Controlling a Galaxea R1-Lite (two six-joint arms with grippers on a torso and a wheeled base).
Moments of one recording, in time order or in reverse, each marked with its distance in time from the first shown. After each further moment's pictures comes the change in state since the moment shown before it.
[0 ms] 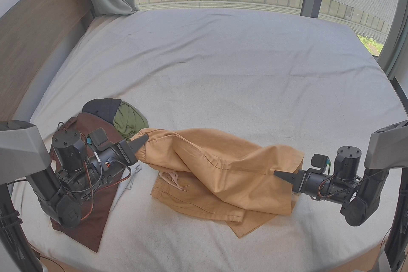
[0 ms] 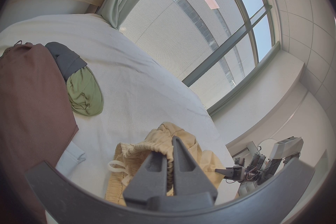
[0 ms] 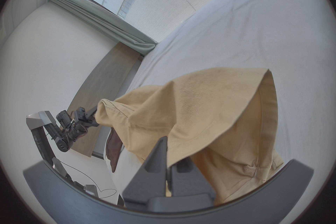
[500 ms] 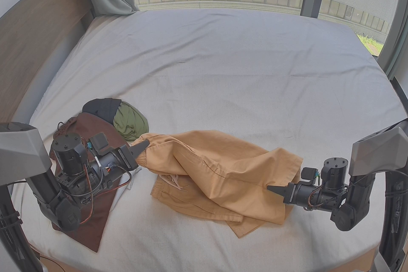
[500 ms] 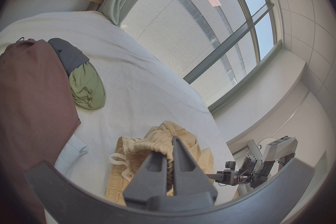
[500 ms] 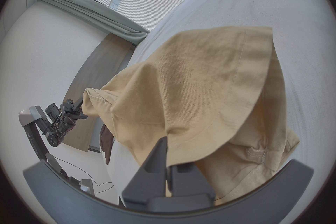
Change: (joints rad) left arm -0.008 -0.001 0.033 0.000 0.000 0.004; right arm 0.019 0.140 -0.026 -0.001 -0.003 -0.001
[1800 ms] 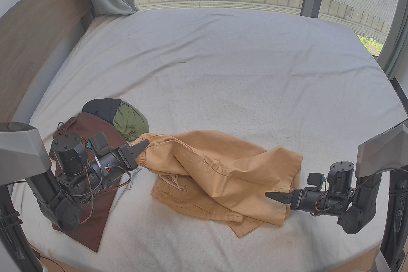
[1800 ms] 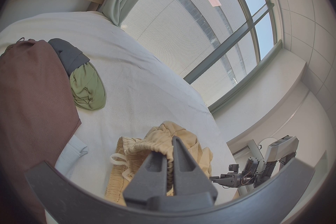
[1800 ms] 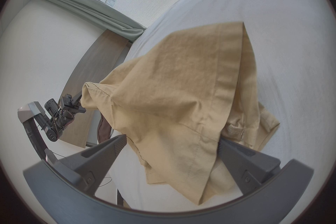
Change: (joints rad) left arm 0.002 0.000 0.001 0.000 0.000 0.001; right arm -0.027 -0.031 0.098 -0.001 0.004 -0.041
